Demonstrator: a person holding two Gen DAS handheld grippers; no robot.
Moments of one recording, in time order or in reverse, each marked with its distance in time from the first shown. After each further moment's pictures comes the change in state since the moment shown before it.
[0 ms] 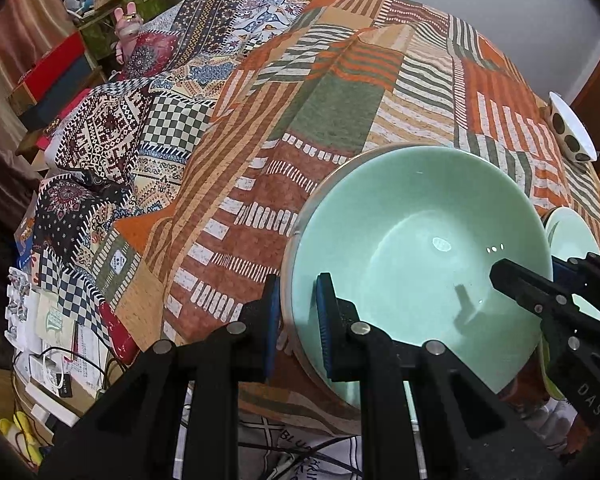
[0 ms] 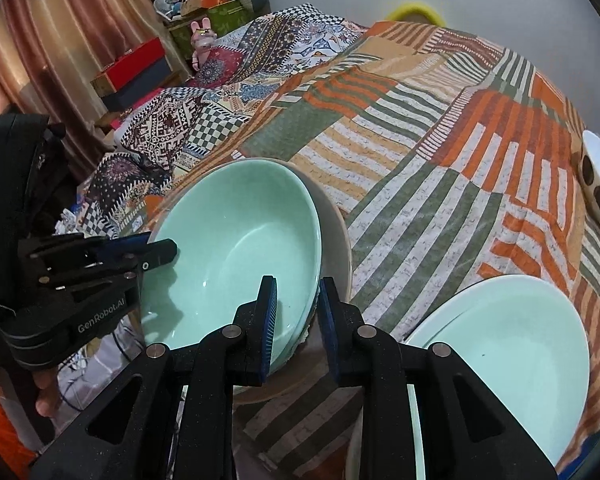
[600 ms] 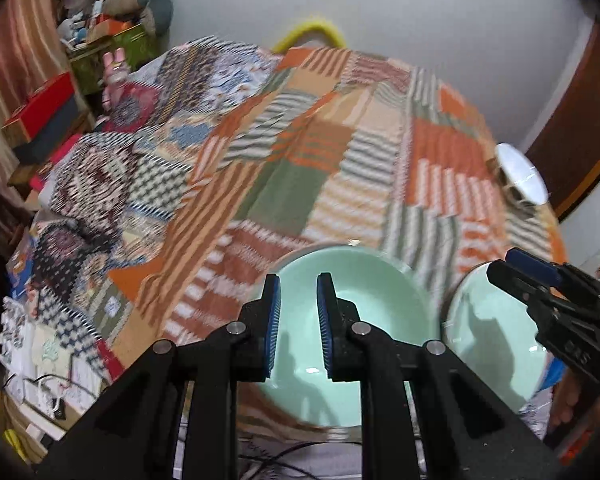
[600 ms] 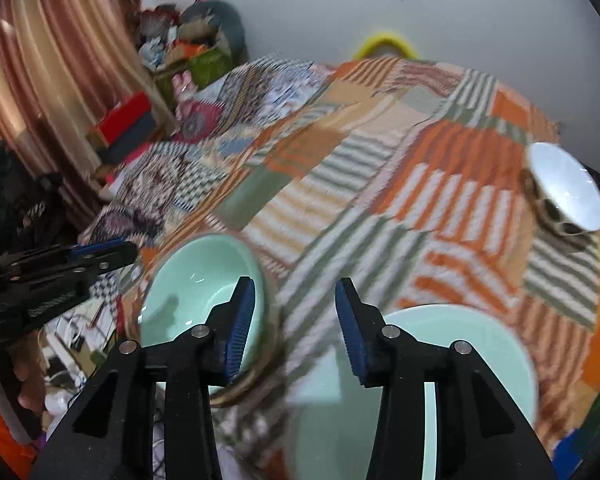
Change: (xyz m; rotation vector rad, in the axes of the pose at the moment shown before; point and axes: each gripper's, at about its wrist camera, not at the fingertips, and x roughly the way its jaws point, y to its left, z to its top) left arm -0.076 -0.028 0.036 0.011 -0.162 -0.119; right arm -0.073 -0.060 0.005 0.114 -0.174 -0.043
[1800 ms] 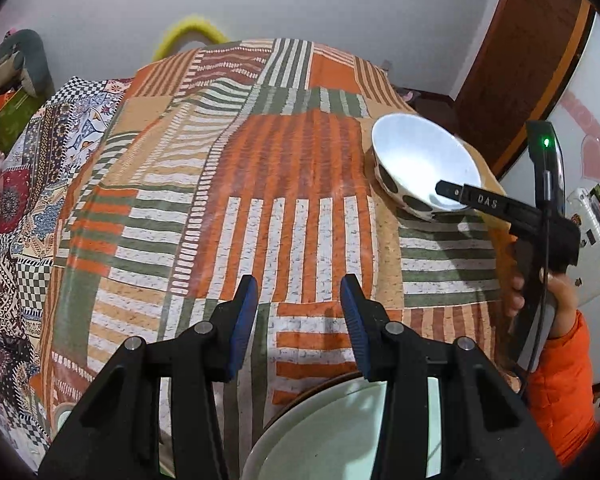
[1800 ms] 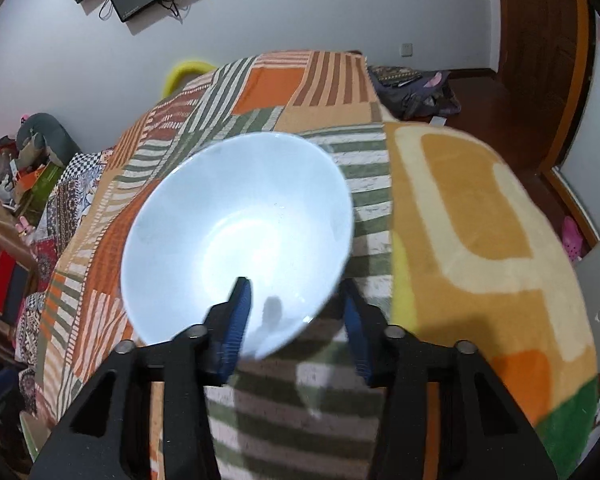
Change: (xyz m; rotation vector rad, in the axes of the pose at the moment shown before) left arm 0.109 -0.215 0.076 0.274 0.075 -0.151; right arm 0.016 -0.282 0.025 0.474 -0.041 -0.228
